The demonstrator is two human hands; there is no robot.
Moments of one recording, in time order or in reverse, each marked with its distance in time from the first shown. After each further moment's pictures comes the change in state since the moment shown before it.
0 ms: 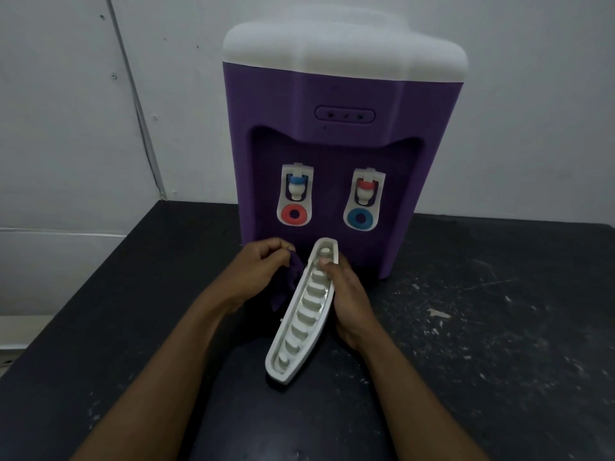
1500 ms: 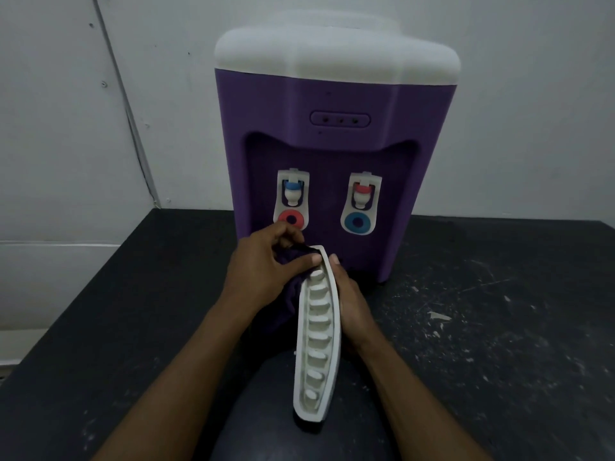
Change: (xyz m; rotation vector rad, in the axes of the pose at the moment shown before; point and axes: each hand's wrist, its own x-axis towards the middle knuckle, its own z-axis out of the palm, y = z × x) left_hand -0.006 0.027 0.015 0.300 0.275 0.249; right_hand -0.007 -0.008 0.001 -0.116 -0.023 -0.003
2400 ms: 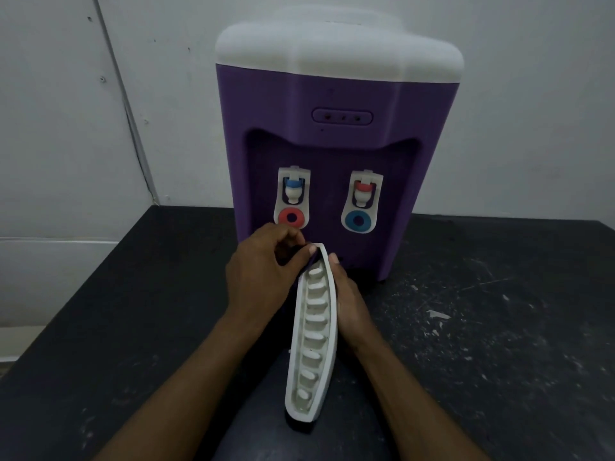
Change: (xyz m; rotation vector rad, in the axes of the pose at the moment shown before) left_hand -0.012 0.007 0.014 0.116 0.254 0.149; right_hand -0.003 0.000 0.005 0.019 -0.014 0.005
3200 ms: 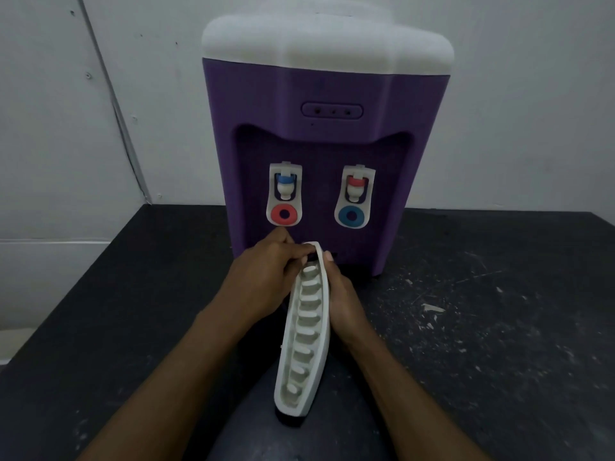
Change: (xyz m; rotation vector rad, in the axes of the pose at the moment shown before) left_hand 0.007 0.002 -0.010 0.202 -0.476 0.107; right_hand -0.003 0.000 0.003 -0.018 0.081 0.022
